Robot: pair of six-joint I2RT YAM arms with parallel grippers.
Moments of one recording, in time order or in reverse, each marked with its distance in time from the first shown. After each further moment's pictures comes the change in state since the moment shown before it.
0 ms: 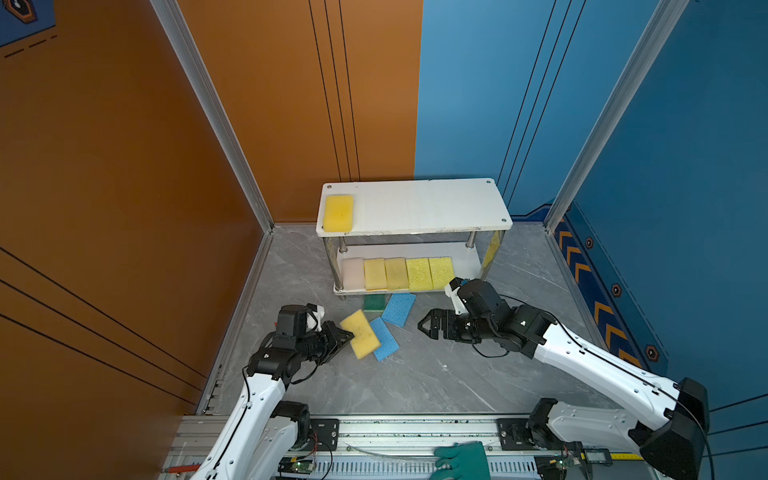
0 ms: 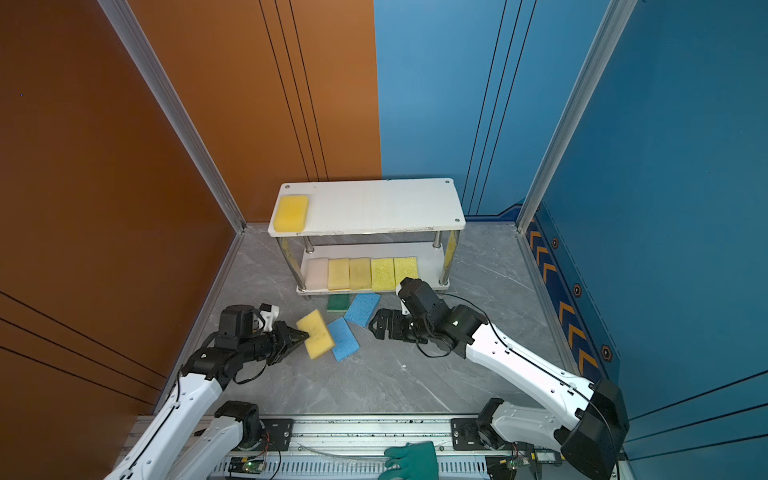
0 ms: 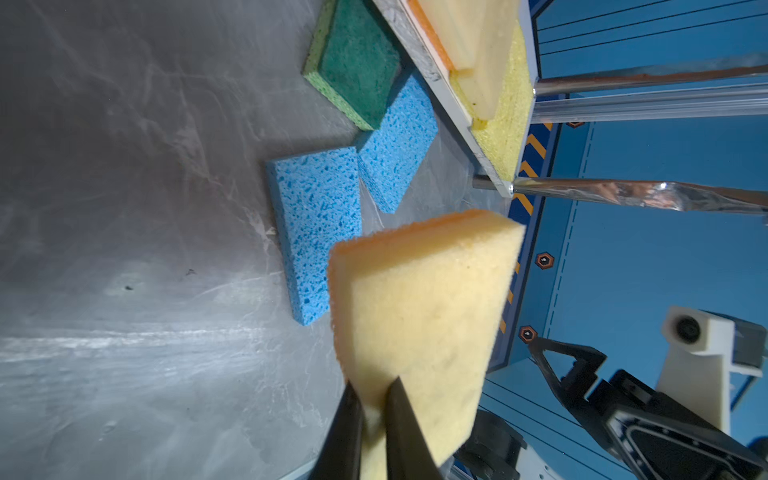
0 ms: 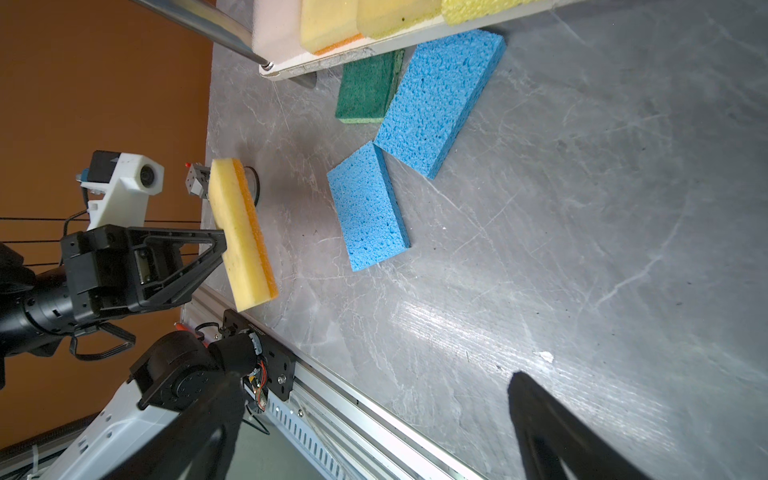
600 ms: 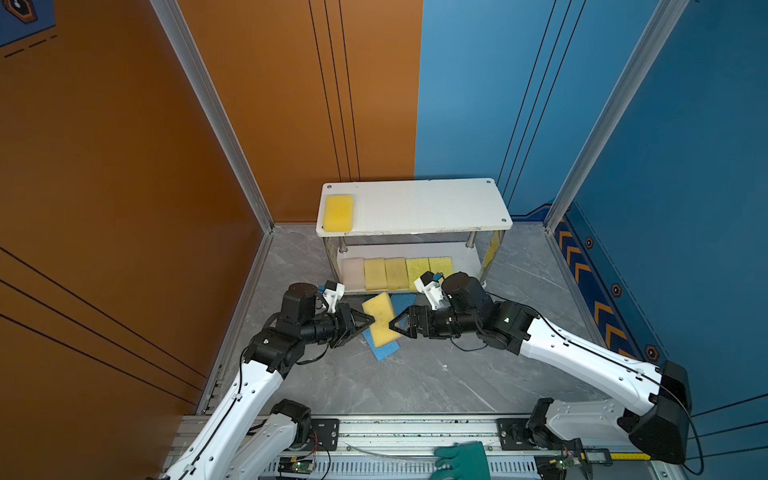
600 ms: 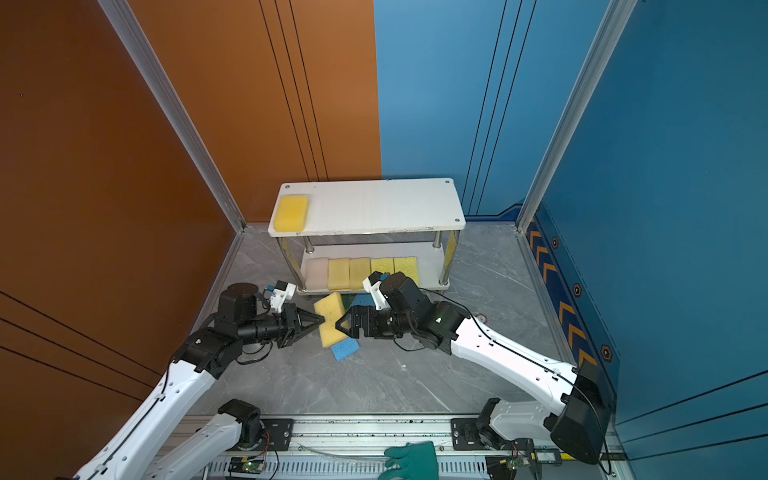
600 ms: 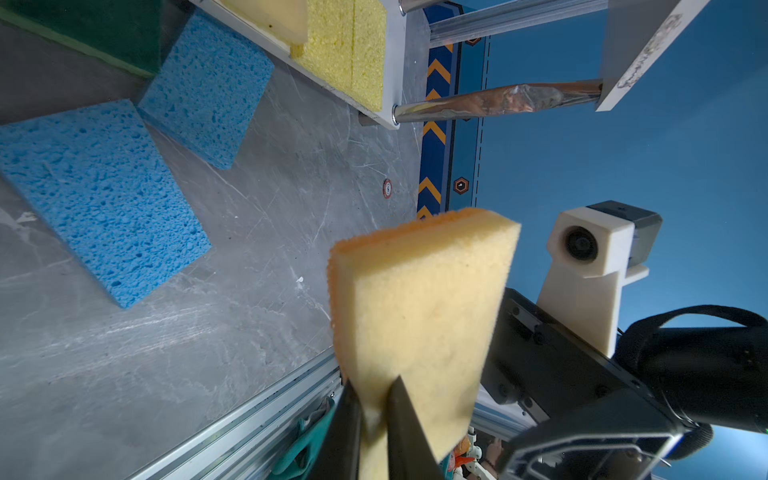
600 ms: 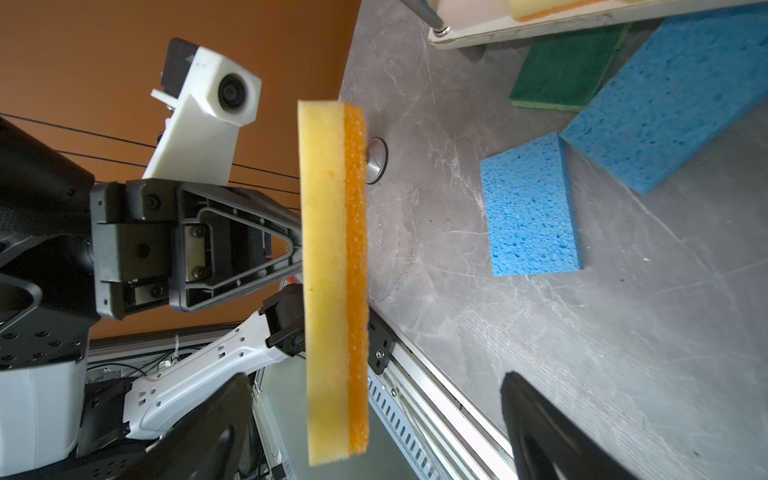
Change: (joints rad) left arm -0.201 0.102 0.256 0.041 0.064 -0.090; right arm 0.109 0.103 0.107 0.206 -0.173 0.040
